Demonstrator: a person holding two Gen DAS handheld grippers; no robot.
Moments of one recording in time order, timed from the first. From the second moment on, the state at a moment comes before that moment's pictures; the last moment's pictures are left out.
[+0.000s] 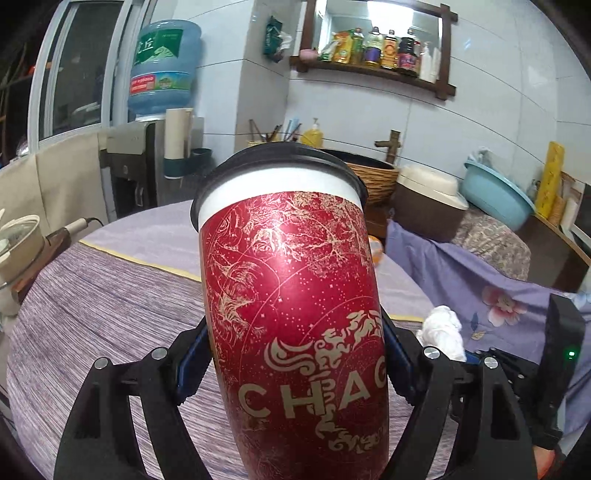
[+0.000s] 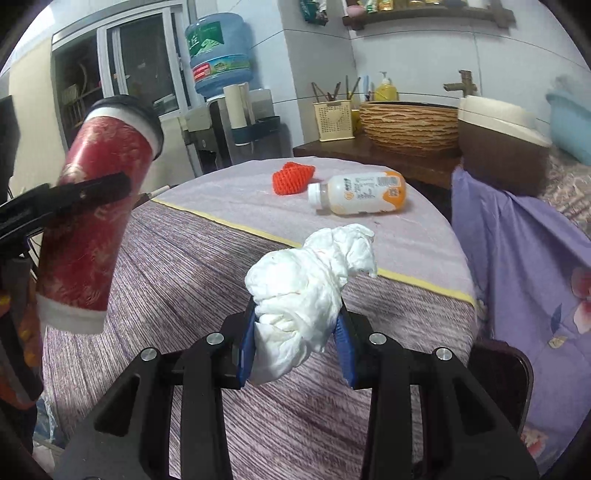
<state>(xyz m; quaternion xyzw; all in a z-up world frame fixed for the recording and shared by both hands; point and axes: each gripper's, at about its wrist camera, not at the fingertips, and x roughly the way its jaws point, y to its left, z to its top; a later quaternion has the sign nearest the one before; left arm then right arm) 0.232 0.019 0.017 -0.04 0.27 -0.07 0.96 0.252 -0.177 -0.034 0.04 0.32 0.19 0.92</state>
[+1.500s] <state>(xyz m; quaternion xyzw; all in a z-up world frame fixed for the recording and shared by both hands) 0.208 -0.139 -0.021 -0.03 0.28 -0.22 0.93 0.270 -0.353 -0.216 0.11 0.46 -0.07 0.88</state>
